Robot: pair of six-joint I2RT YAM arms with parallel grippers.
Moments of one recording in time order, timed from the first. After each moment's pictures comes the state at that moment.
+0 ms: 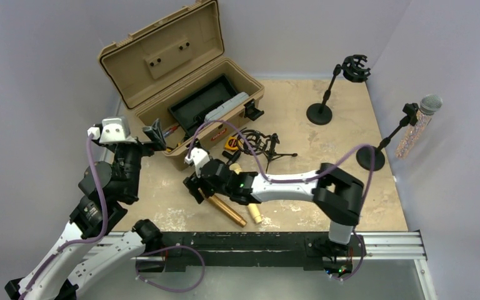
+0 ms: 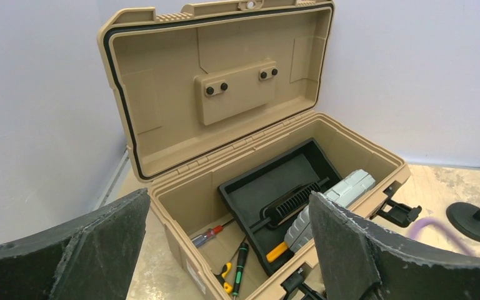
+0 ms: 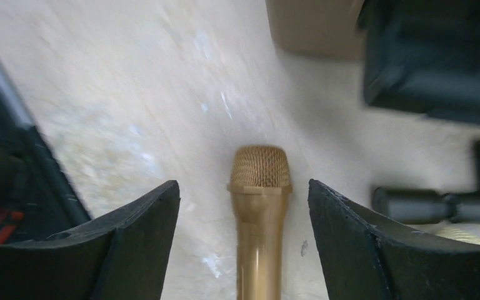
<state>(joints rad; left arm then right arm) -0.73 0.53 0.92 -0.18 -0.78 0.06 1.22 1.85 1.15 0.10 0.19 0.26</state>
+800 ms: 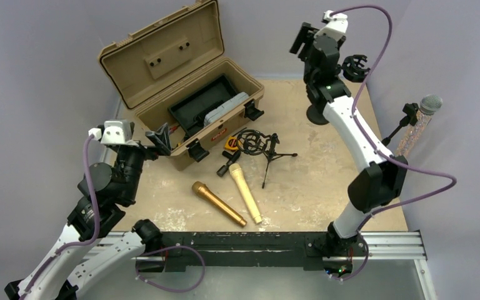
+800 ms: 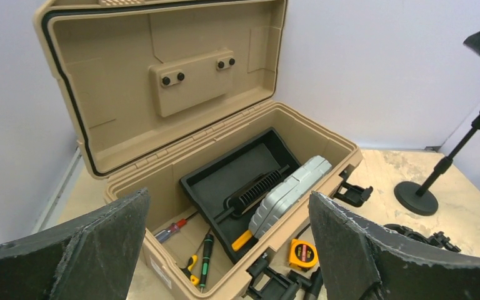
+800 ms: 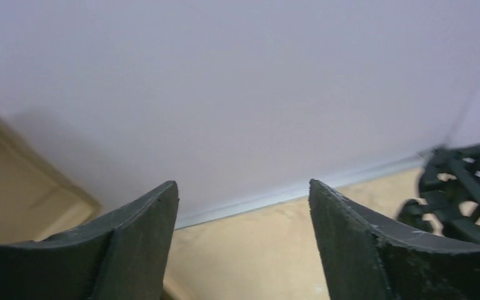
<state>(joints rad) -0.73 0.50 0.92 -0.23 -0.66 -0.03 0.39 1.63 1.69 0.06 0.53 0.19</state>
